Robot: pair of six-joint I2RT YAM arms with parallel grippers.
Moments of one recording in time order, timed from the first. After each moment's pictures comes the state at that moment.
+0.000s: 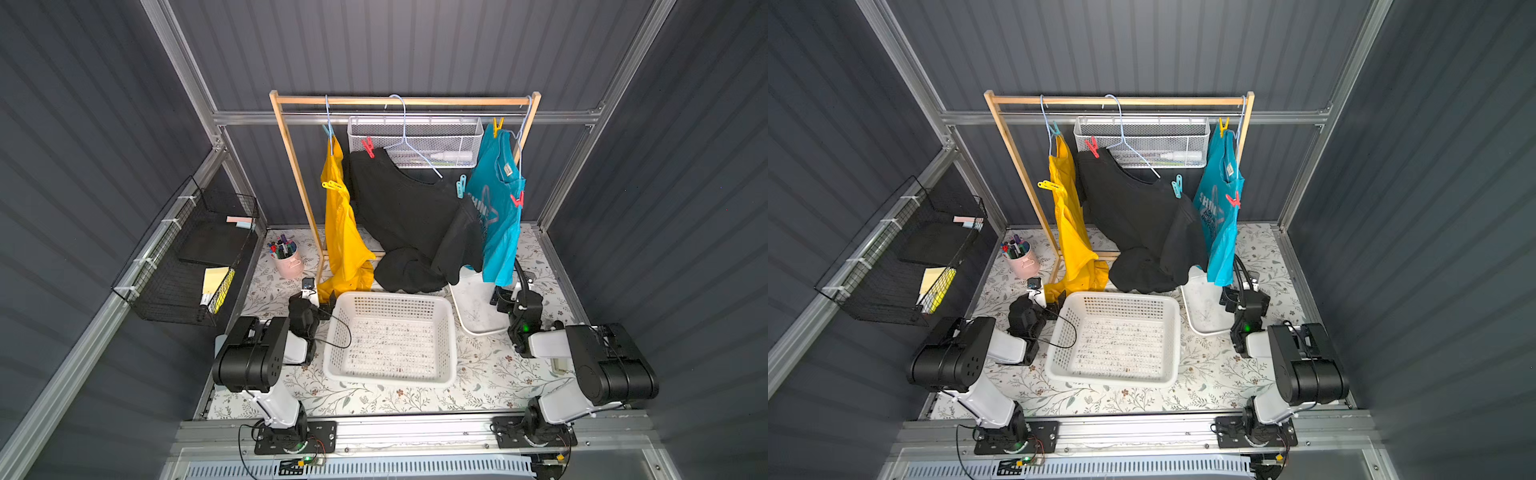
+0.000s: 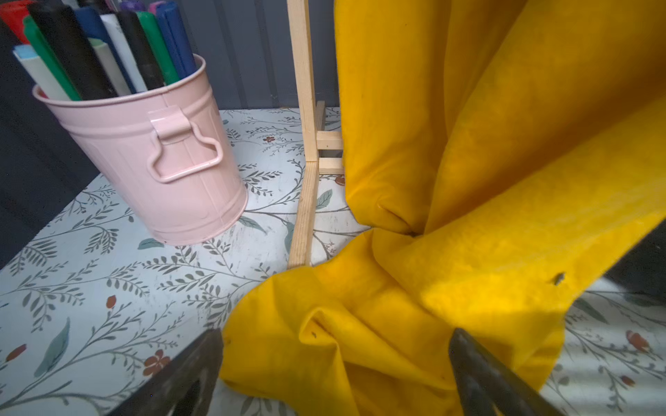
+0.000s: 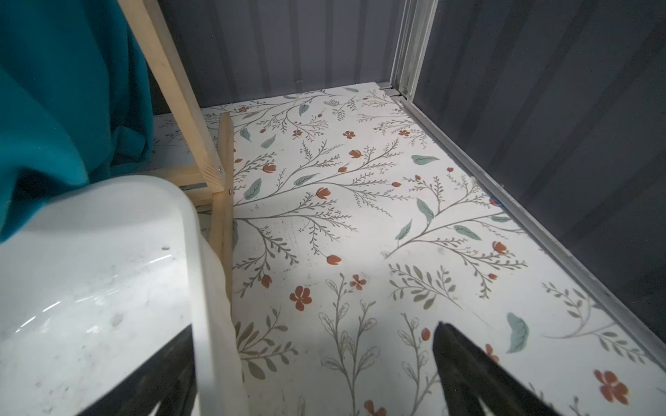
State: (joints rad) left arm -0.02 1.69 0.34 1.05 -0.02 -0.01; right arm 0.05 1.55 0.36 0.84 0.28 0.10
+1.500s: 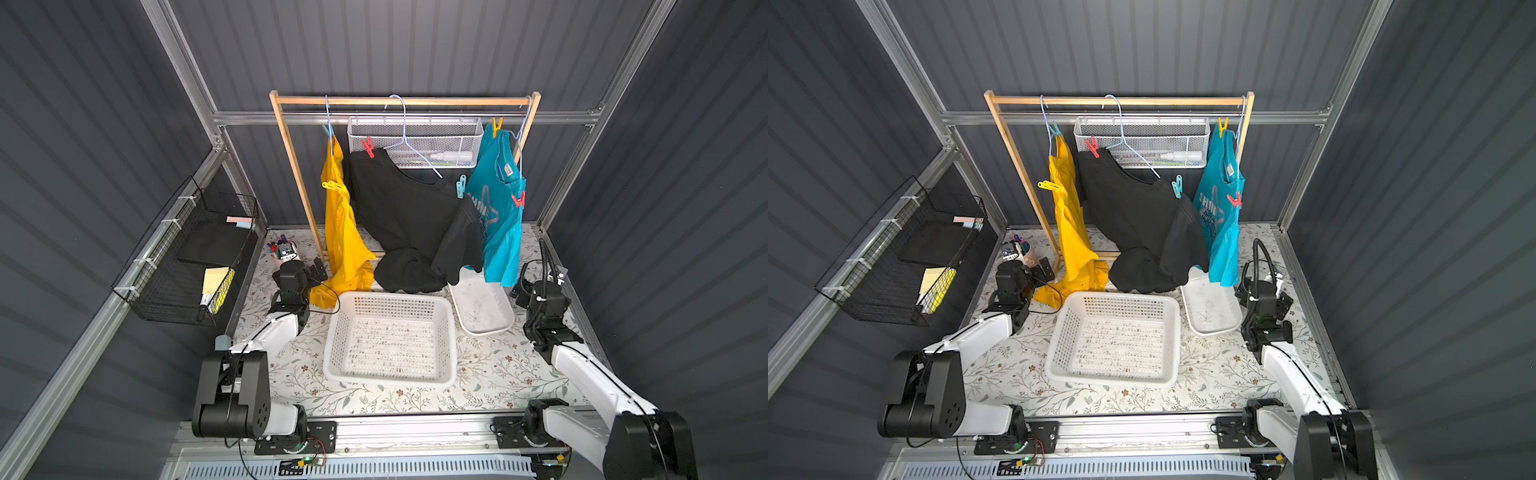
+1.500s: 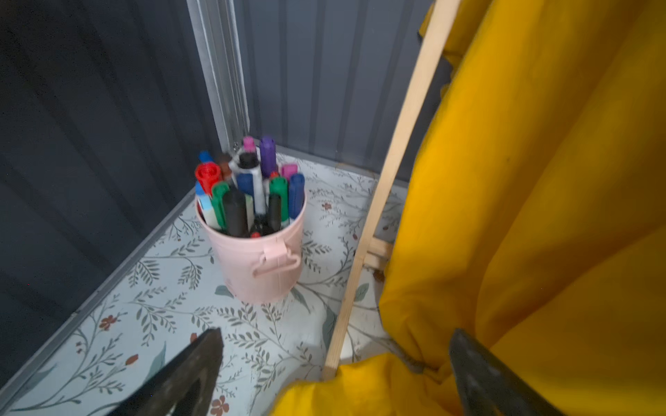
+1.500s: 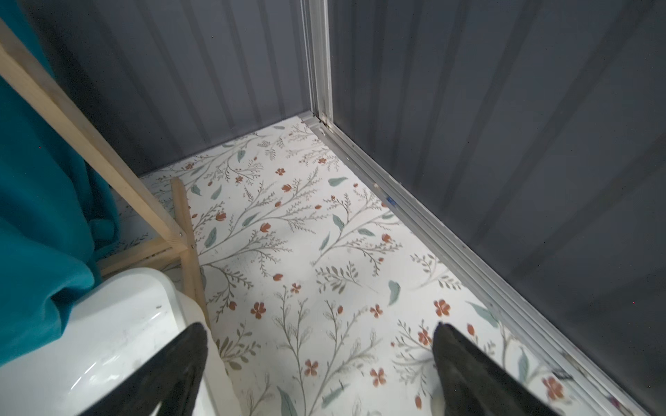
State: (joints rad) left arm -0.02 1.39 0.77 0.29 -0.24 -0.26; right arm 0.05 1.02 0.52 0.06 0.49 0.31
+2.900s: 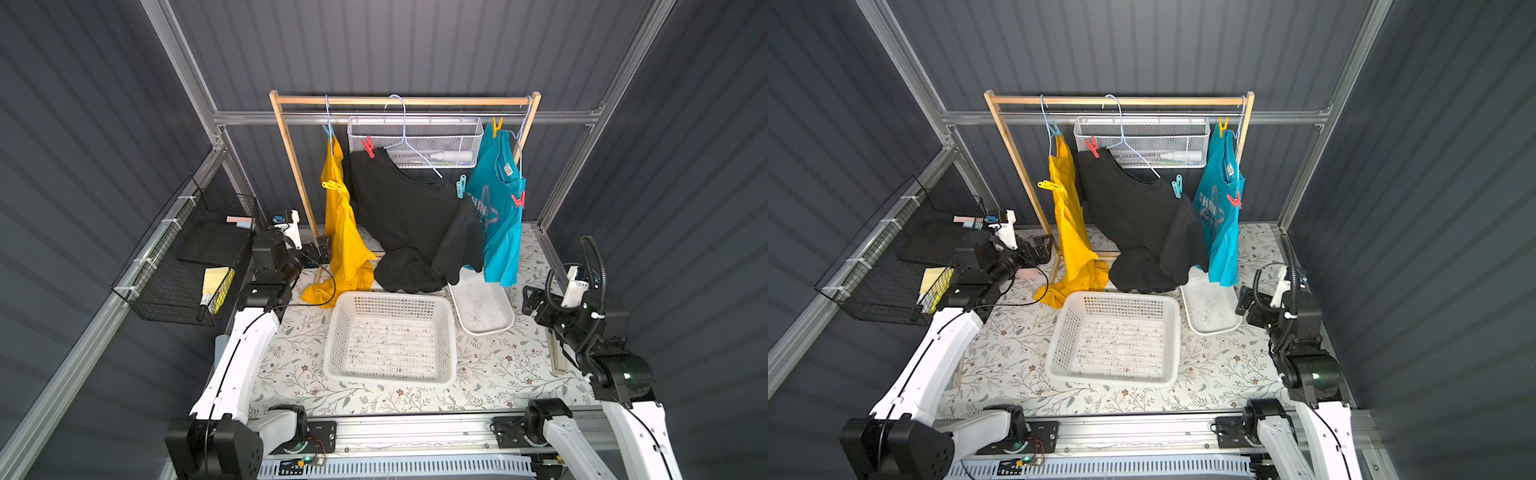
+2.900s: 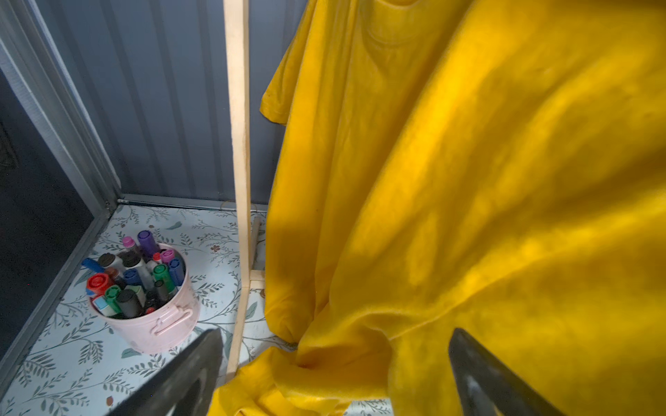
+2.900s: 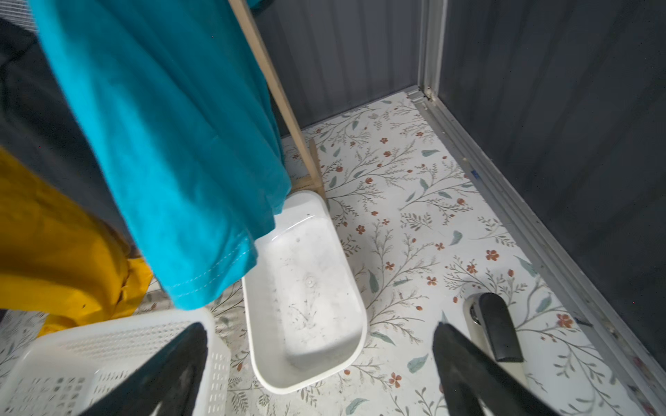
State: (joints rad) left arm -0.02 1.17 1.12 -0.23 0.20 -0.23; right arm 0.05 0.60 0.91 -0.76 0.03 0.33
